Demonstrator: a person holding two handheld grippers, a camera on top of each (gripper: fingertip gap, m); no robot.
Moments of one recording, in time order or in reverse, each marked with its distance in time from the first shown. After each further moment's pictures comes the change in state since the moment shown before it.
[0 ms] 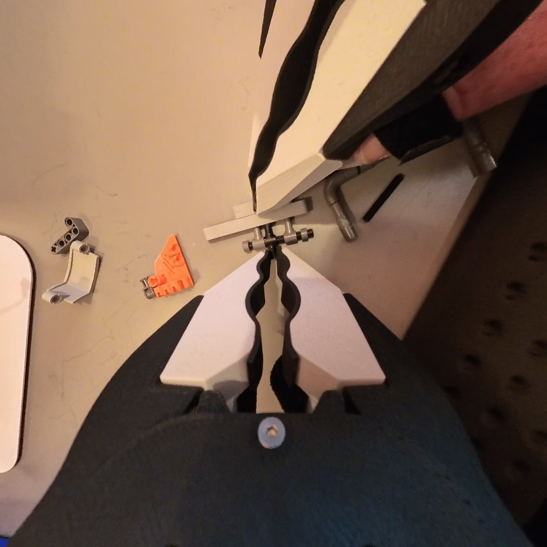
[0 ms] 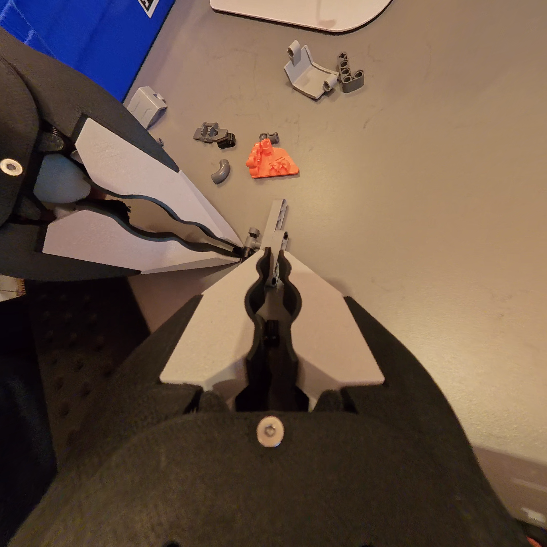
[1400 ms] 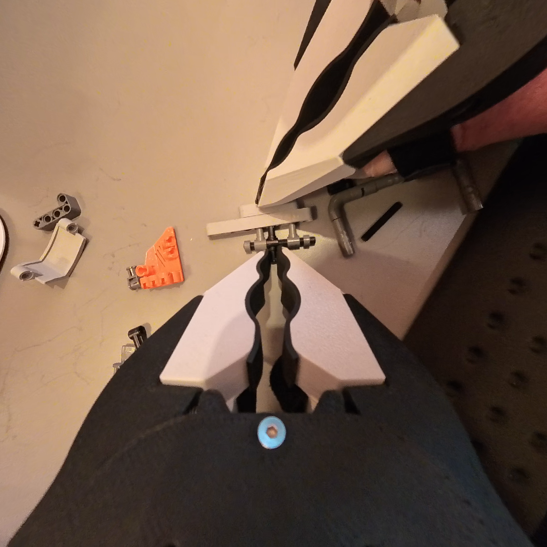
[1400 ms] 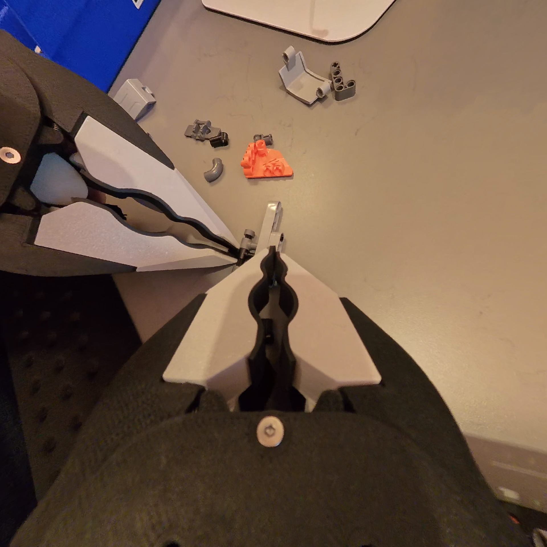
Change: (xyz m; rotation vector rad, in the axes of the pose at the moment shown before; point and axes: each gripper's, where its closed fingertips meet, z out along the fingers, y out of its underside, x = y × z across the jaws) left arm 0.000 -0.004 0.002 0.116 -0.007 -0.158; right arm 0.003 -0.001 -0.003 0.012 0.055 -0.050
